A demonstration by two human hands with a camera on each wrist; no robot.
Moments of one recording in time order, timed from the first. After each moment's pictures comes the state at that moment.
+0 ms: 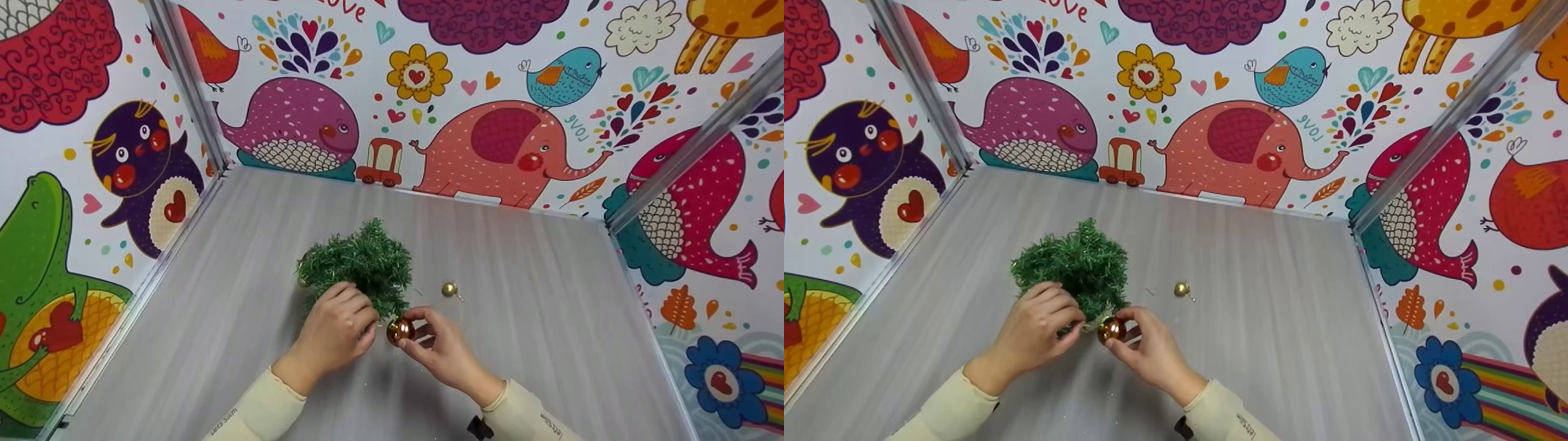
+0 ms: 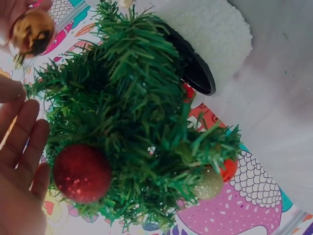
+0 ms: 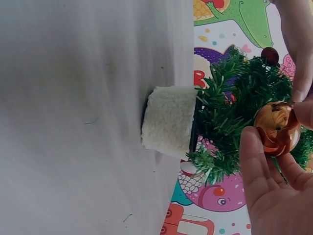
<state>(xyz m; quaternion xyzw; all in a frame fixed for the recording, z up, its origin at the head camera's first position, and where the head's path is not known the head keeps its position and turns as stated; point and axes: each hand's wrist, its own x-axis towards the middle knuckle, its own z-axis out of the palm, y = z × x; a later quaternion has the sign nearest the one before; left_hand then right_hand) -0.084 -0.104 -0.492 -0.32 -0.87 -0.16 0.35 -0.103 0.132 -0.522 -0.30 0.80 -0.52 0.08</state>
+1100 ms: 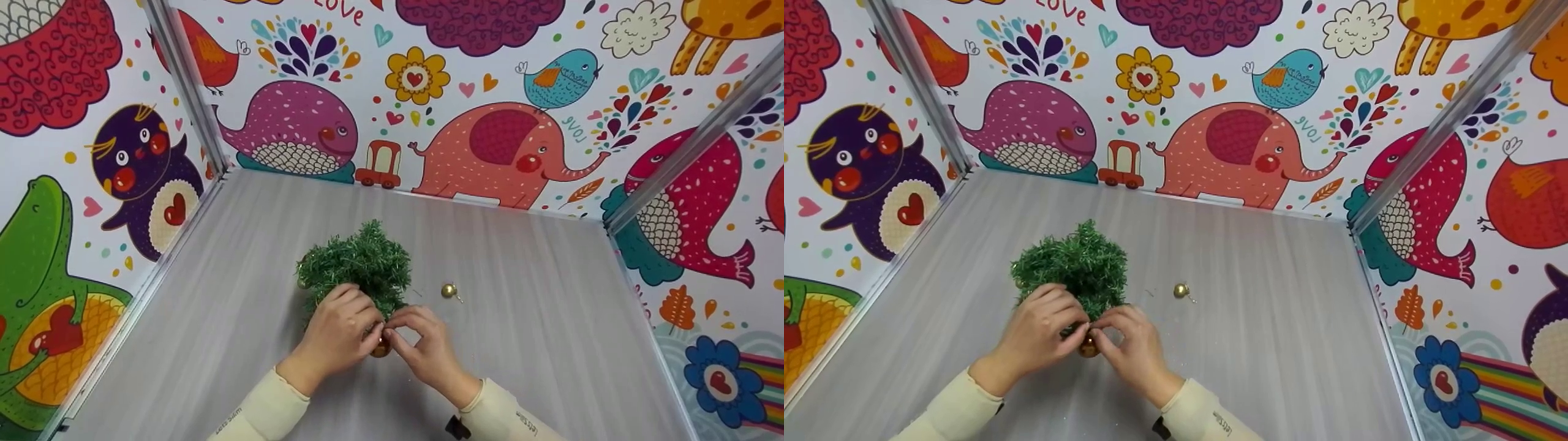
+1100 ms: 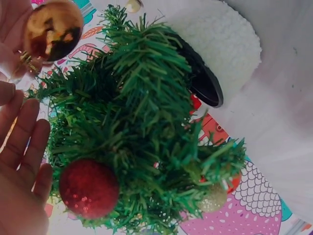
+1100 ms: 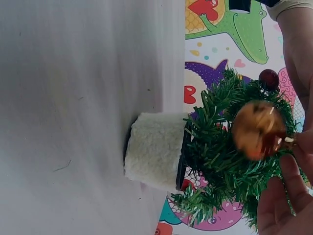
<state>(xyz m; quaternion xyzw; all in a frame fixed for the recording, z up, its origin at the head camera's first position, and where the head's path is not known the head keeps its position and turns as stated) -0.085 -0.098 -0.493 -0.31 -0.86 -0.19 0.35 -0.104 0.101 -0.528 -0.39 0.77 -0.48 -0.17</state>
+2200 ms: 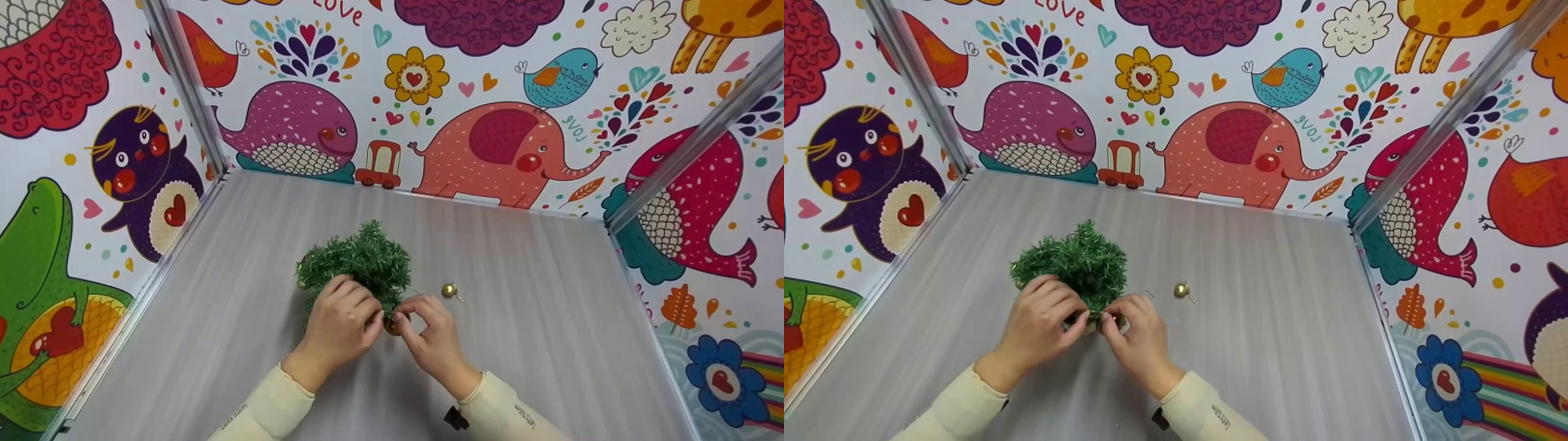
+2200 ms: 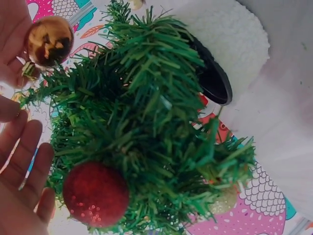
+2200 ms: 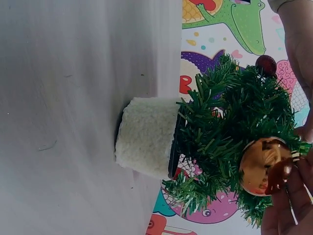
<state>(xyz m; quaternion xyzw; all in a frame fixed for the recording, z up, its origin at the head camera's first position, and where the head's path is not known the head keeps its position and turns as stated) -0.090 -0.094 -0.487 -0.27 -0.86 -0.18 0.39 -0.116 0.102 -0.522 -0.36 0.77 -0.46 -0.25</state>
